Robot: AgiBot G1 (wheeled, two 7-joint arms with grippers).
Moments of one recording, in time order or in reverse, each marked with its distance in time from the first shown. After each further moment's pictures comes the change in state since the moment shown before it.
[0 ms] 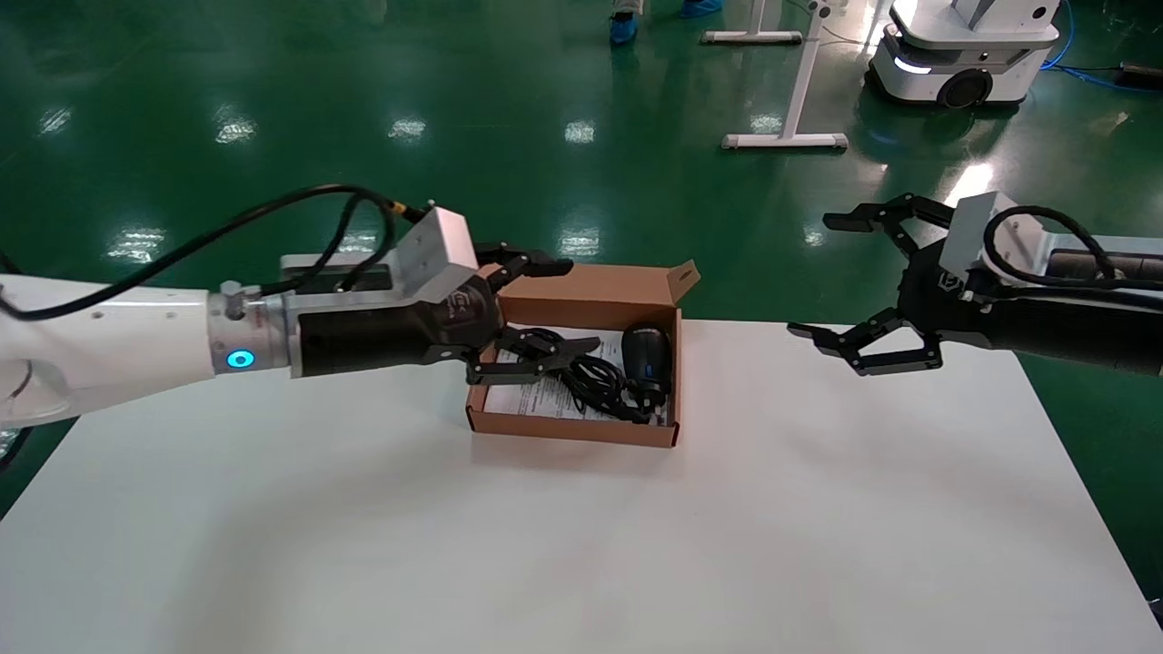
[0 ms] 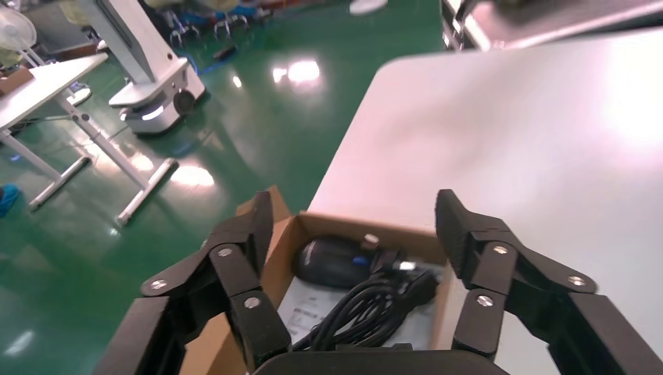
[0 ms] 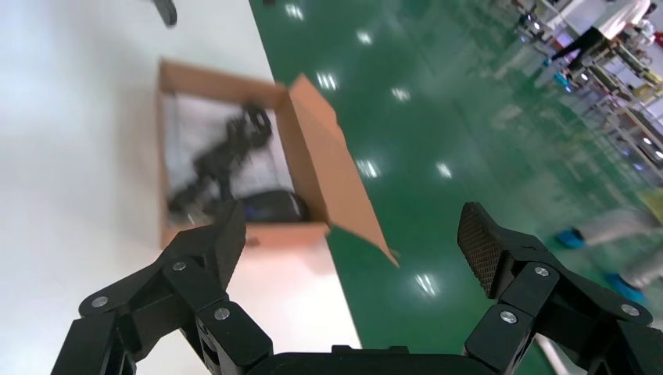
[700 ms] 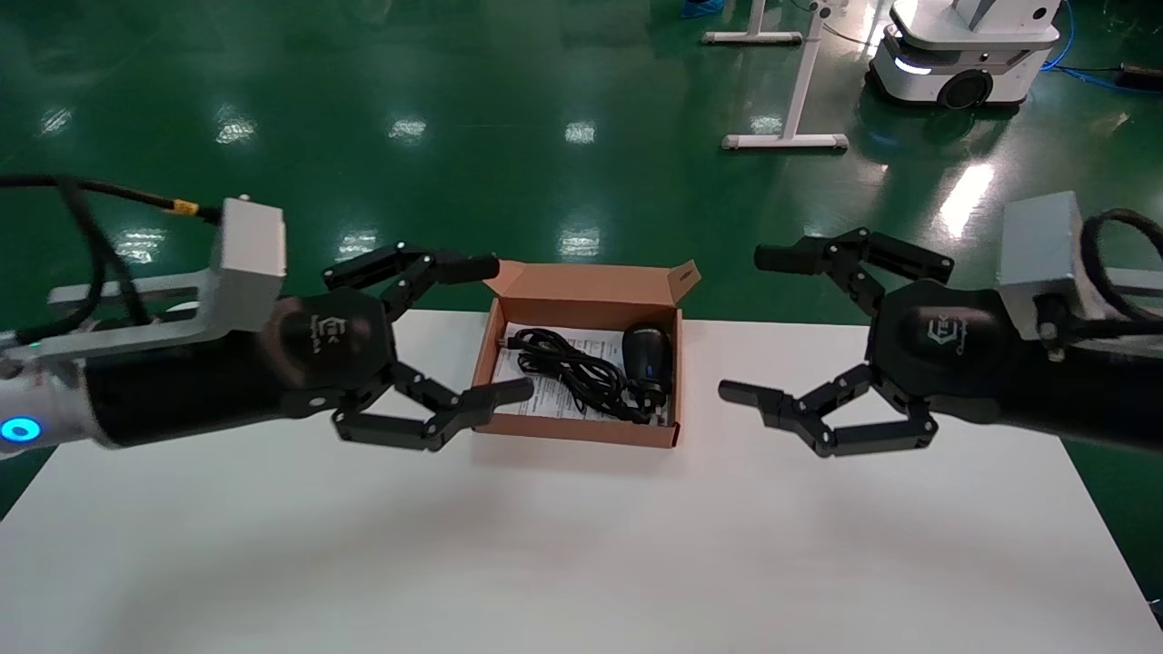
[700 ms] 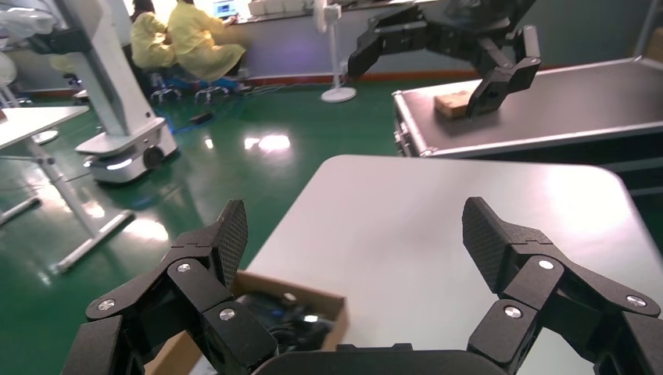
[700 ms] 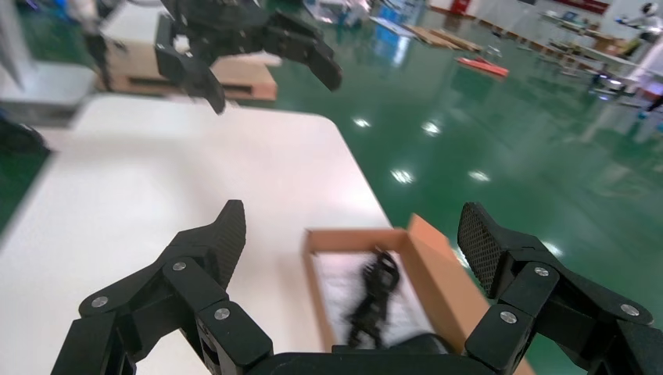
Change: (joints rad) left arm 0.231 -0.260 -0.185 -0.388 -0.230 0.137 -0.254; right arm -0.272 0.092 0.205 0.437 0.183 -0.078 0.389
